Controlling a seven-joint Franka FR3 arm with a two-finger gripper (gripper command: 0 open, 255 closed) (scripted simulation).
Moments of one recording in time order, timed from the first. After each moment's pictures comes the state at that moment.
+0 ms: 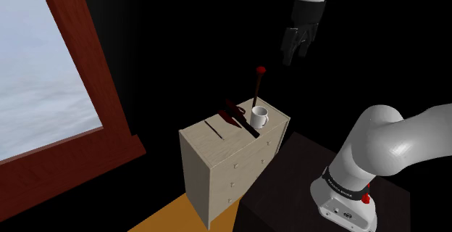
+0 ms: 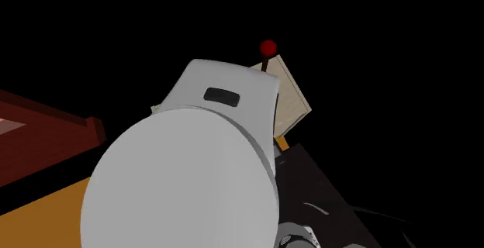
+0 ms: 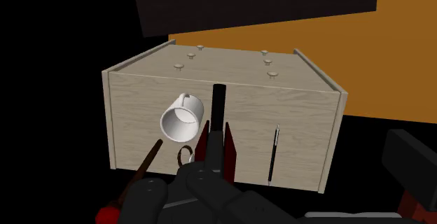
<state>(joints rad) 0.02 -0.81 0.05 -2.26 -0.02 1.44 0.14</state>
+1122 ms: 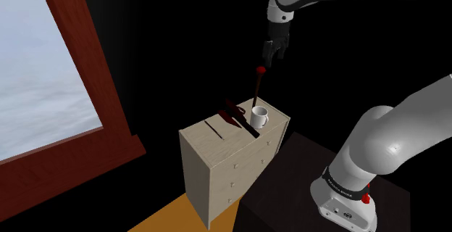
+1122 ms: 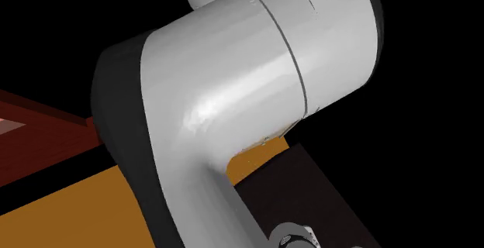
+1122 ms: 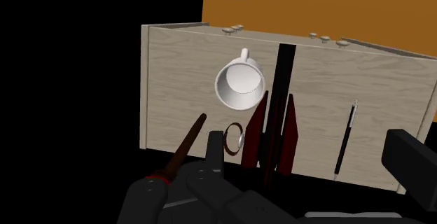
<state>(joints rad) -0.04 -0.42 -0.14 -2.20 -0.18 1.73 -0.08</state>
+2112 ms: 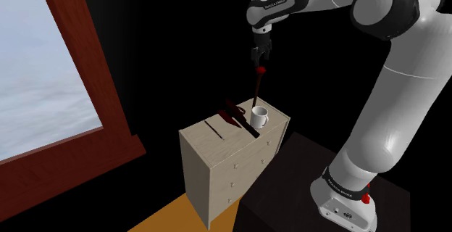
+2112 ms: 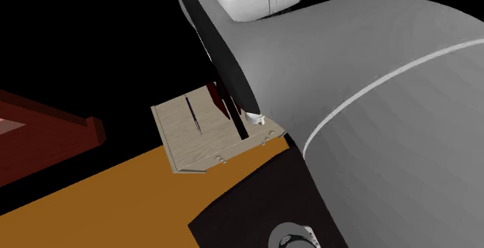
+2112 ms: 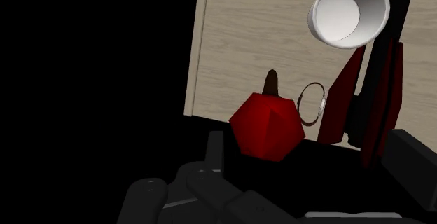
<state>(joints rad) -0.12 0.13 -0.27 -1.83 -0.17 1.90 -0.31</state>
